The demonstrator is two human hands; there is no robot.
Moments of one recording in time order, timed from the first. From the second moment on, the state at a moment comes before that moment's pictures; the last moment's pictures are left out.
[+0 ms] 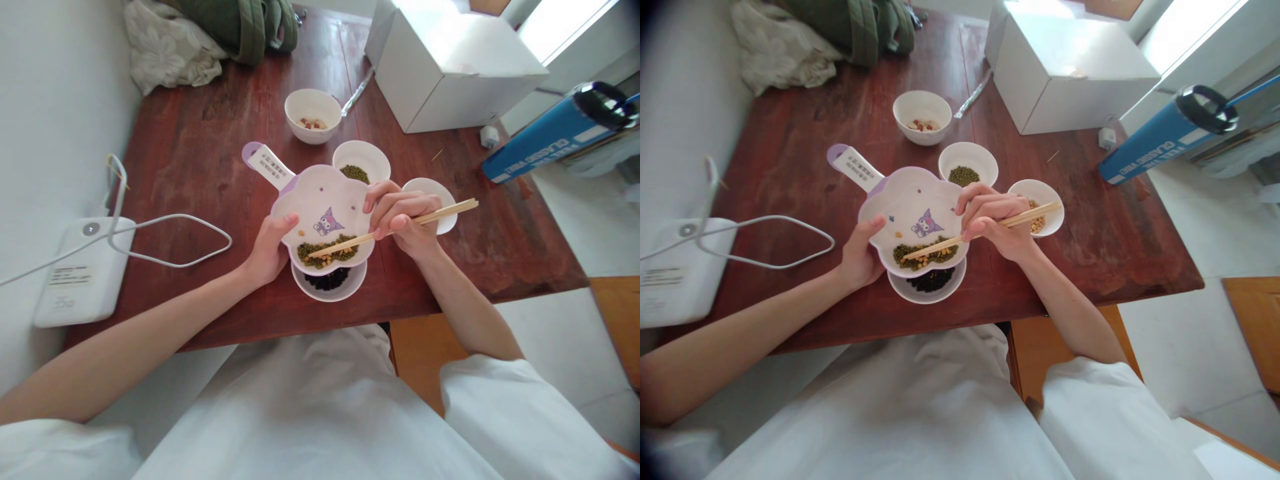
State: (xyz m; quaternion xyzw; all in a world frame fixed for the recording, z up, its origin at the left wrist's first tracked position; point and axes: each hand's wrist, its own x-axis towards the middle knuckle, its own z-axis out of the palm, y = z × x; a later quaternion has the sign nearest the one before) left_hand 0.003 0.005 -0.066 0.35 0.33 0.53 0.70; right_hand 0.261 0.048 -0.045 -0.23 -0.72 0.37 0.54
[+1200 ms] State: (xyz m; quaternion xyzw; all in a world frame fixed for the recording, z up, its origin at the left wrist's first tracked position) left_hand -0.022 -0.001 -0.083 0.30 0.45 0.49 0.68; right_hand 0.221 0.045 -0.089 -0.22 -0.70 0.44 0.52
